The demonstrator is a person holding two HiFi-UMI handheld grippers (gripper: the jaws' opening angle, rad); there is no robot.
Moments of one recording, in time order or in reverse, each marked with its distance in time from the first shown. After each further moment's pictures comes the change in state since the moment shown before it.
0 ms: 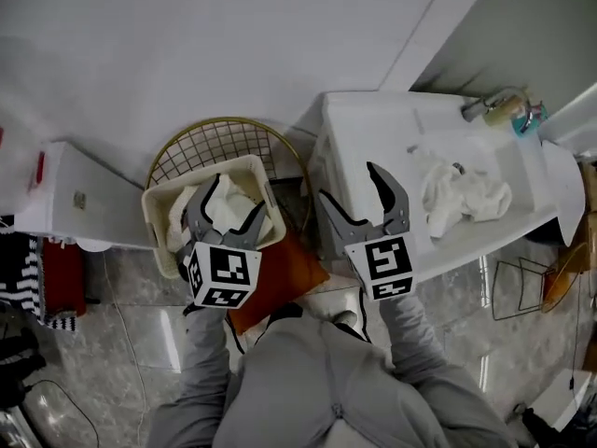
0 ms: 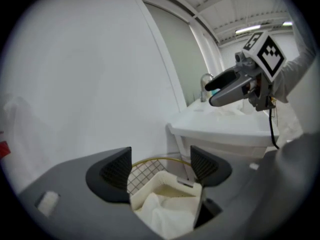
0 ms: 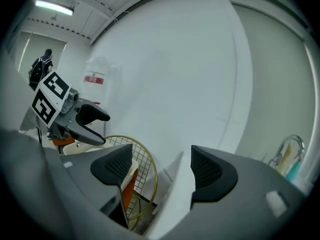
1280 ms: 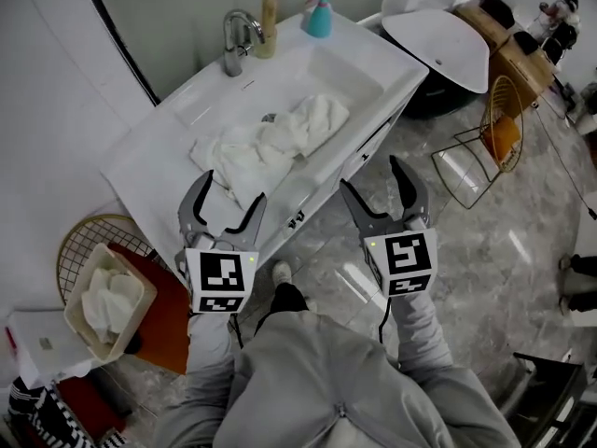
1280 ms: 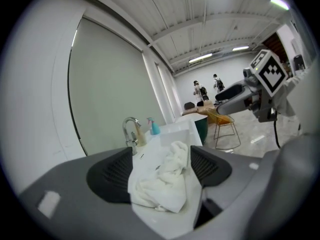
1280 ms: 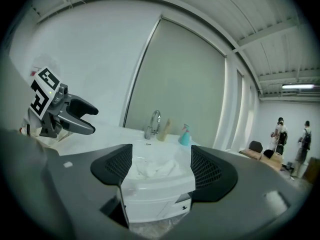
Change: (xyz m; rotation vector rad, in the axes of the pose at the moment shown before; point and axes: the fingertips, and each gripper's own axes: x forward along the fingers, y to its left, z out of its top) left arm 0.034 -0.443 0.282 0.214 -0.373 -0.450; right arm -0.441 -0.312 -0.166 0.165 0.052 -0.709
